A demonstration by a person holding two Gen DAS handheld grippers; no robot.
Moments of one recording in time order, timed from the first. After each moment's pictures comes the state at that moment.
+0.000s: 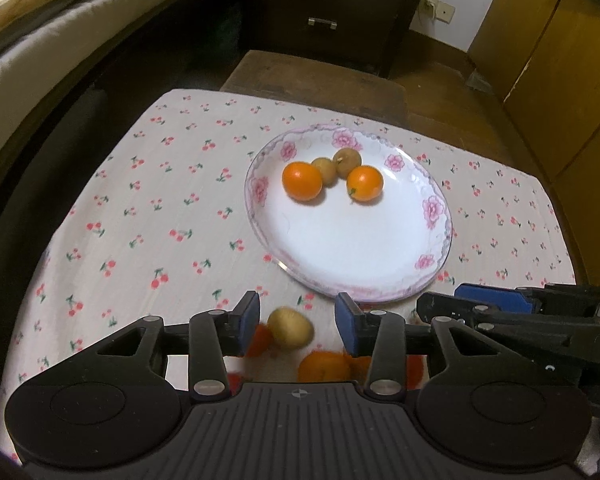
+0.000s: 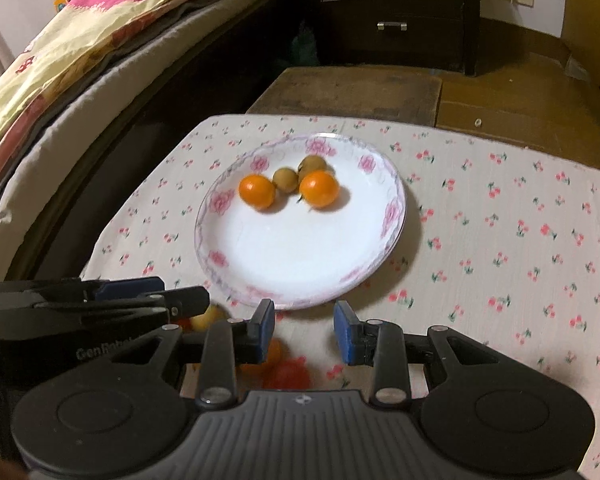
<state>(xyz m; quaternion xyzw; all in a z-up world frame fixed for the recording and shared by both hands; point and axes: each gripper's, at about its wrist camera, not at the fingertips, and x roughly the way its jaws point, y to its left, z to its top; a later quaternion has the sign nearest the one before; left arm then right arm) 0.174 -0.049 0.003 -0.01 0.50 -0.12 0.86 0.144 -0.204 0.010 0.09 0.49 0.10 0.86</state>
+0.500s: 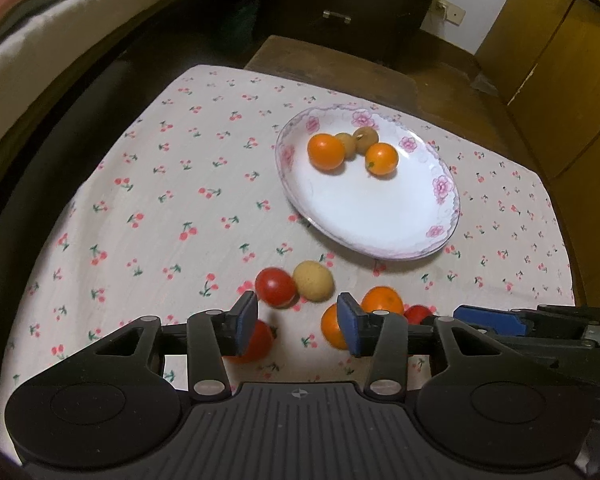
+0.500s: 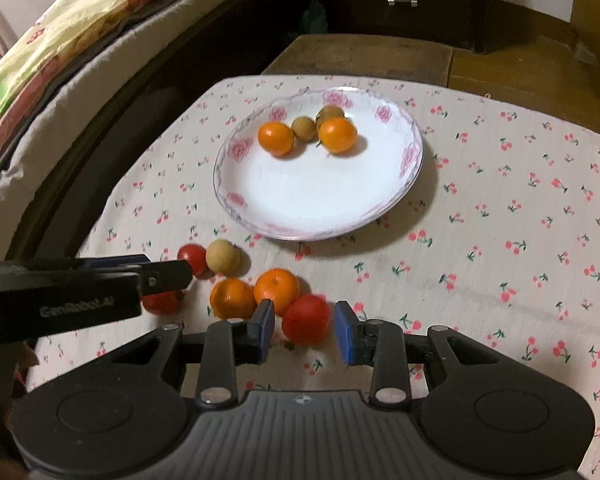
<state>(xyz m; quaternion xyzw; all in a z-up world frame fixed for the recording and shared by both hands) 0.149 -0.021 0.002 -0.03 0.51 -0.11 0.85 0.117 -0.193 -0.003 0.08 0.52 0.11 0.84</state>
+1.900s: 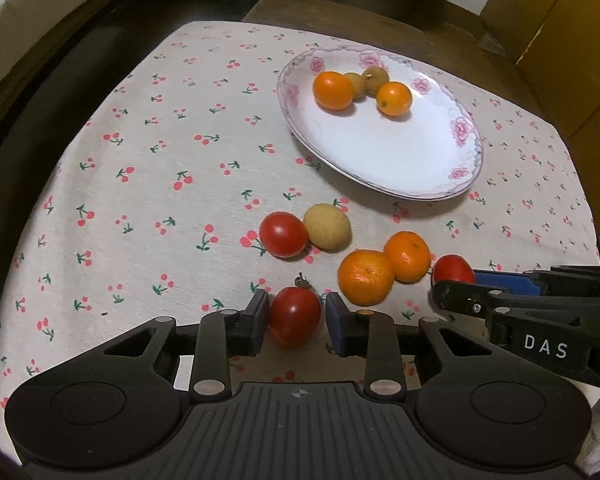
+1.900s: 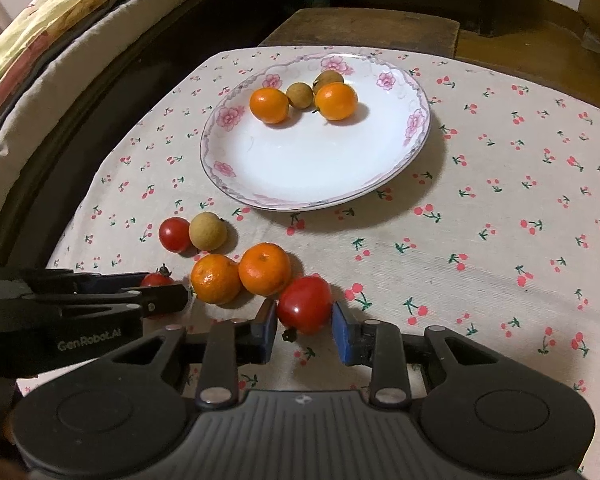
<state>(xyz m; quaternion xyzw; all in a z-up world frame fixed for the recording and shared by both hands) 0.143 -0.027 -0.029 0.00 0.55 -0.12 0.83 0.120 -0.192 -0.026 0.08 0.54 0.11 0.83</state>
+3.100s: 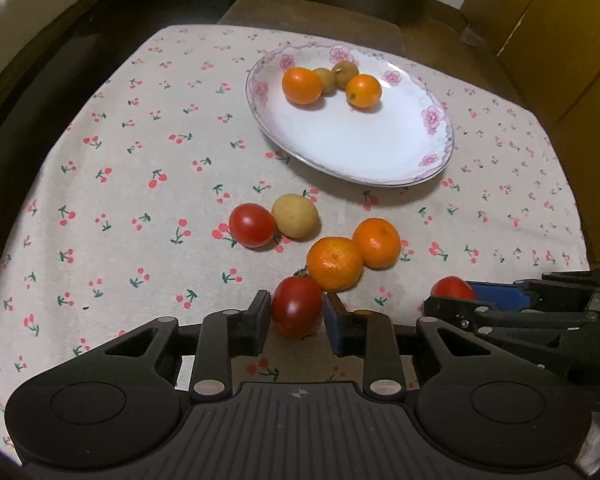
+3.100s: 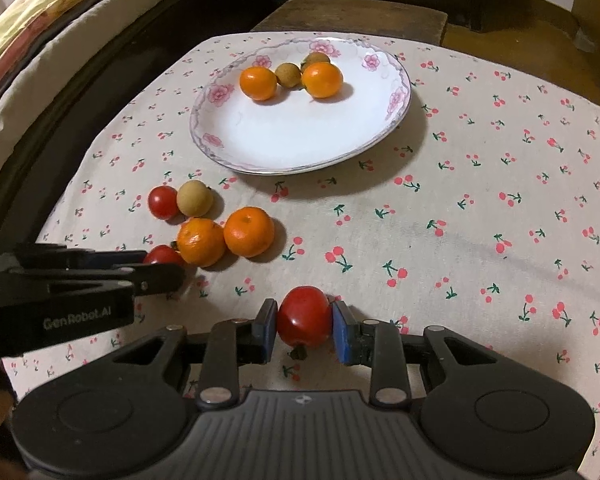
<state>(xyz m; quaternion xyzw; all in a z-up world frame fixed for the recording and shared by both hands) 0.135 -0.036 -0.024 0.00 0.55 -0.14 0.83 0.101 -0.195 -0.028 0.06 0.55 0.10 0.83</state>
